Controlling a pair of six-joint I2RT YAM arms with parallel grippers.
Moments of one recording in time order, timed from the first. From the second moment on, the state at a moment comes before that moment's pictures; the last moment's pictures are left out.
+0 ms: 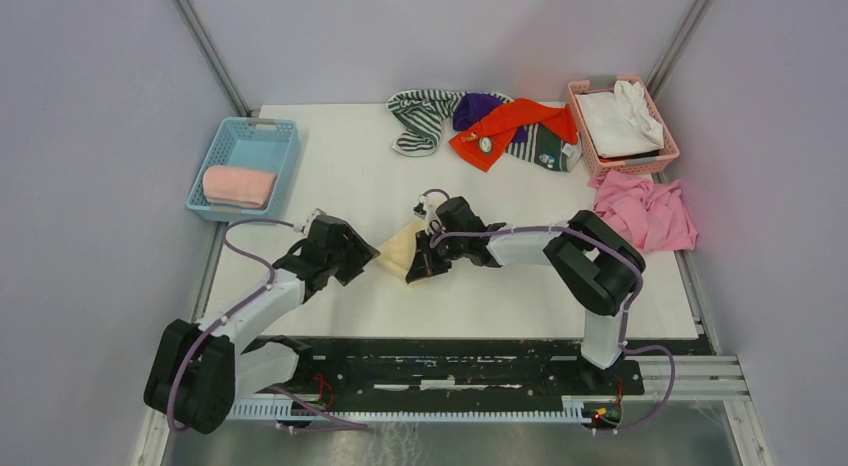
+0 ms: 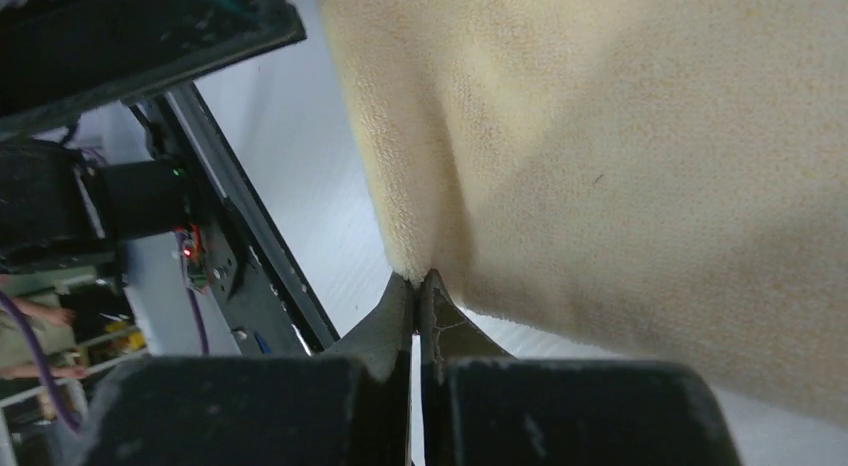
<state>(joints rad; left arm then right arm) -0.38 1.14 0.49 -0.22 -0.04 -1.06 0.81 1.86 0.98 0.11 -0.52 0.54</state>
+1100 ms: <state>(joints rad) -0.29 1.45 0.50 0.20 0.24 -0.95 0.61 2.15 0.91 0.66 -0.84 1.12</state>
